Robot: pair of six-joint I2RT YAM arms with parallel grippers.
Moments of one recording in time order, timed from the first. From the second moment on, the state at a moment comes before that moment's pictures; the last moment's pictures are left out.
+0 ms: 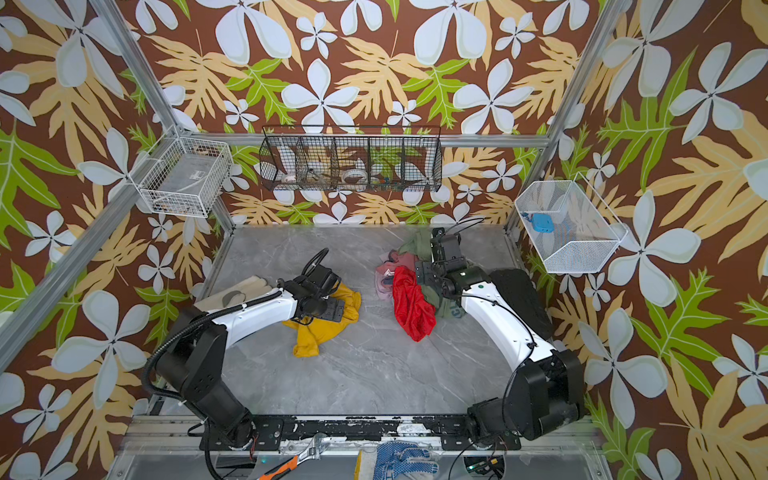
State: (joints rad) left arm -0.57 1.71 1.10 -0.55 -0.19 -0.35; right arm 0.31 1.43 1.19 -0.53 0.24 0.10
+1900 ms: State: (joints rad) left arm -0.31 2.09 1.54 -0.54 -0.20 -0.09; right arm 0.31 1.45 1.23 -0.43 0.15 0.01
